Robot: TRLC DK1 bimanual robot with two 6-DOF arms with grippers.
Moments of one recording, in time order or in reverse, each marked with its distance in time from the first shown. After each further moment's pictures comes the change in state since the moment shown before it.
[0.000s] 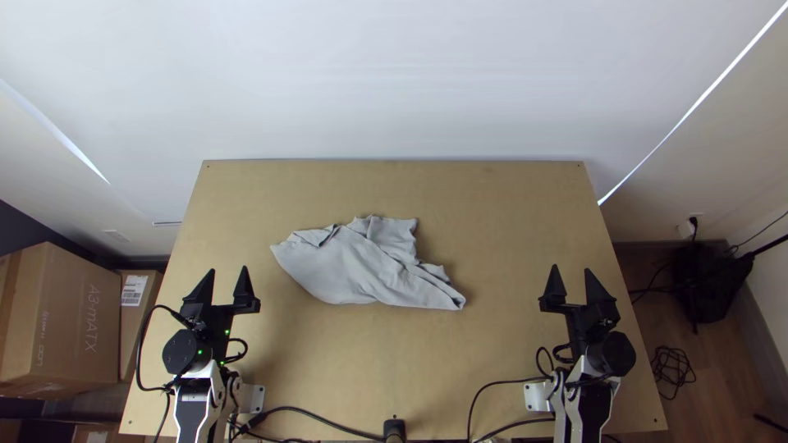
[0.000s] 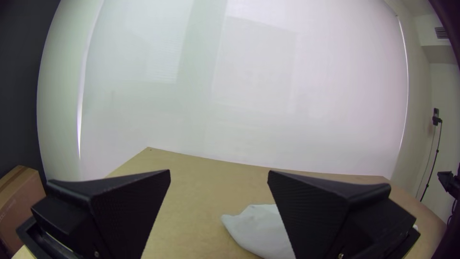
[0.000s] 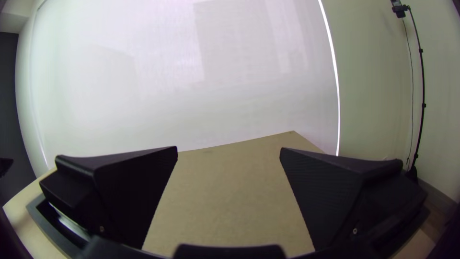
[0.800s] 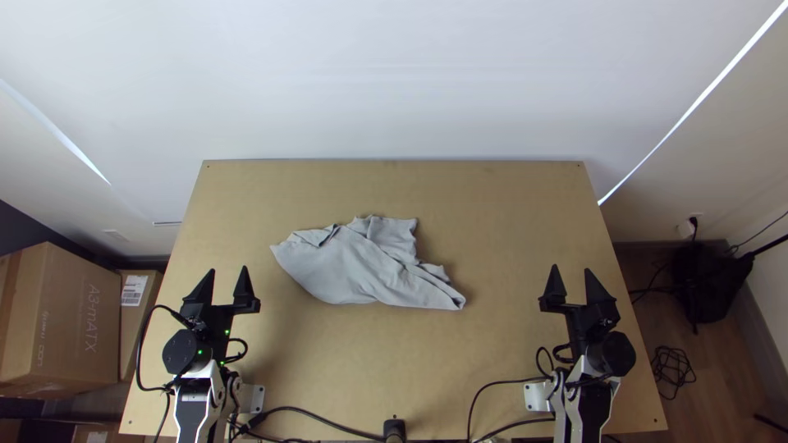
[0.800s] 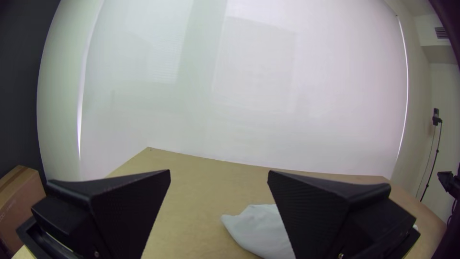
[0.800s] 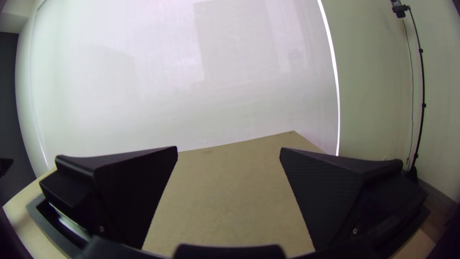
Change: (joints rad) left arm 0.000 0.000 0.000 0.000 0.000 0.000; right arm 0.000 0.000 0.000 0.000 0.000 0.000
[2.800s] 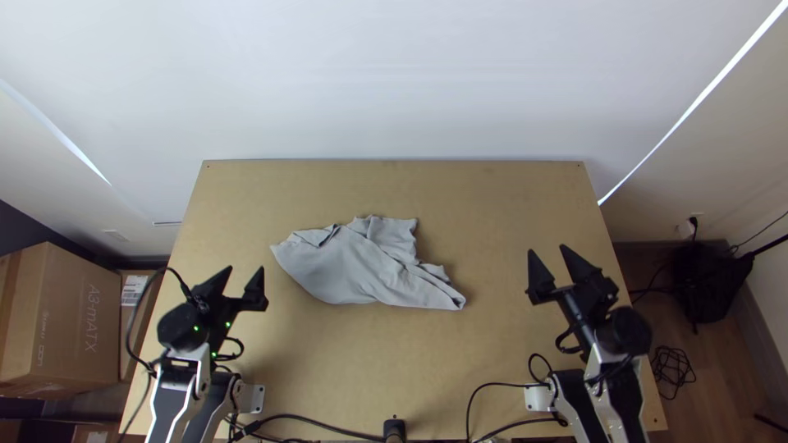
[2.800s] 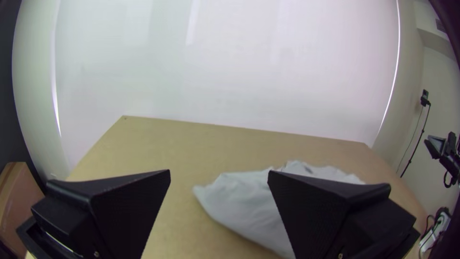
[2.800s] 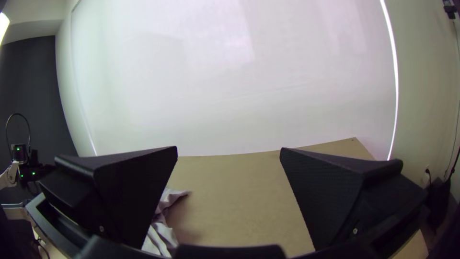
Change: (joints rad) left arm -0.116 0.318 0.283 -0.230 0.037 0.012; right arm 0.375 0.374 0.371 -0.058 0.050 0.033
